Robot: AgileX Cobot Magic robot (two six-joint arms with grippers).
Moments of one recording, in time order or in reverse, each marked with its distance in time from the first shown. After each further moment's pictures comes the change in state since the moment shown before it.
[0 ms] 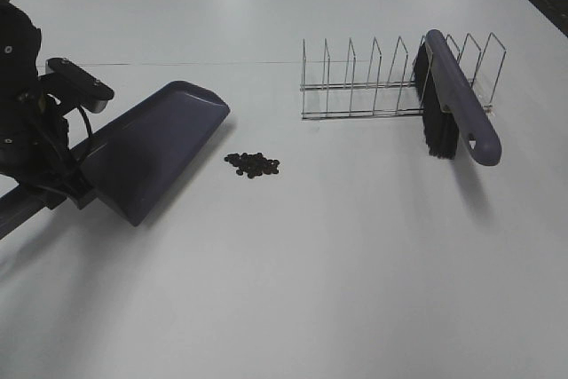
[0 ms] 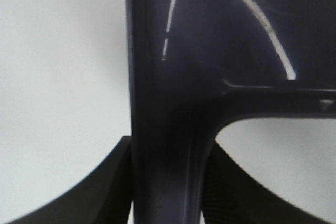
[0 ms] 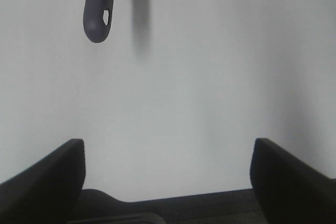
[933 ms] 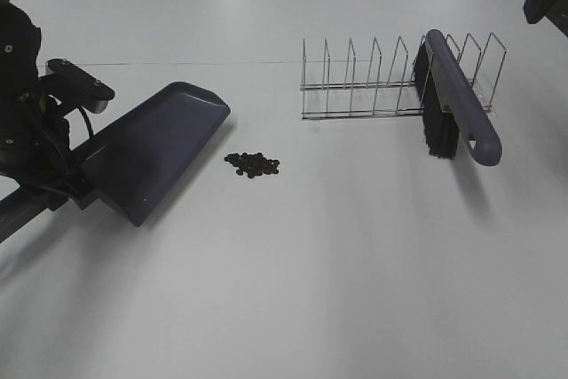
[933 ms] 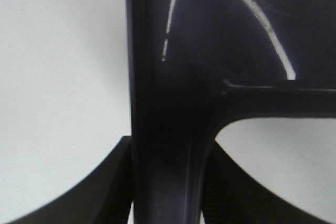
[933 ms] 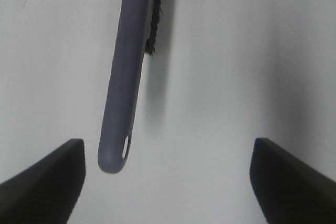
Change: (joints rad) left arm 0.001 0.000 0.000 -0.019 0.002 0.004; right arm 0.000 0.806 -0.591 0.021 -0.003 -0.130
